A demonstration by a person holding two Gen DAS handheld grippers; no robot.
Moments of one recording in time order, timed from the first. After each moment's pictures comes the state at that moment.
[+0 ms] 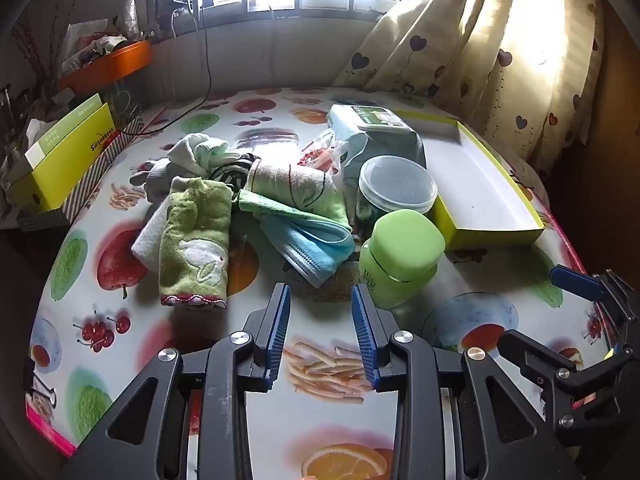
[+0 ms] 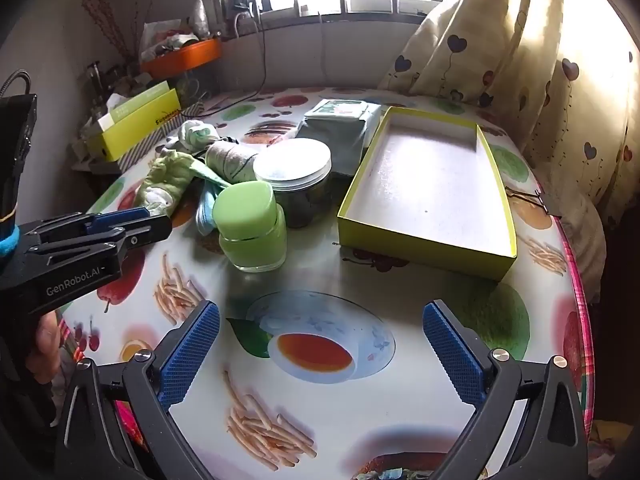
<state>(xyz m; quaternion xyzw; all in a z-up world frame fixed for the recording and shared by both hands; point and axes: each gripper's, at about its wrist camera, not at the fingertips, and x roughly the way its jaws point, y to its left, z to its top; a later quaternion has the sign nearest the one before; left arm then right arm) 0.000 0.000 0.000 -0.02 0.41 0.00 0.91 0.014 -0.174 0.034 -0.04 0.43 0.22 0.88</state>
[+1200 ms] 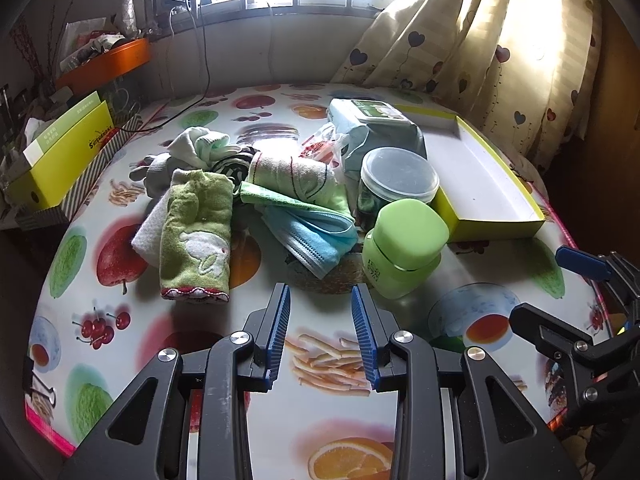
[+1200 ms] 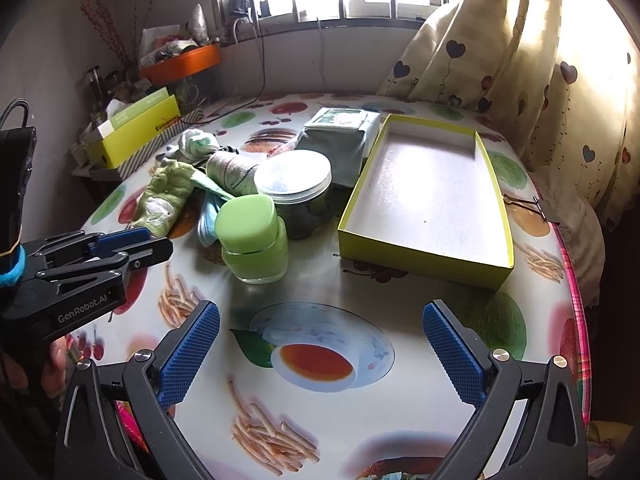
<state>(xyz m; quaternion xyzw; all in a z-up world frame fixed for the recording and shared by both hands) -0.004 0.005 -0.006 -0.02 0.41 0.00 0.91 0.016 -0.173 0.042 -0.04 0.42 0.21 0.88</state>
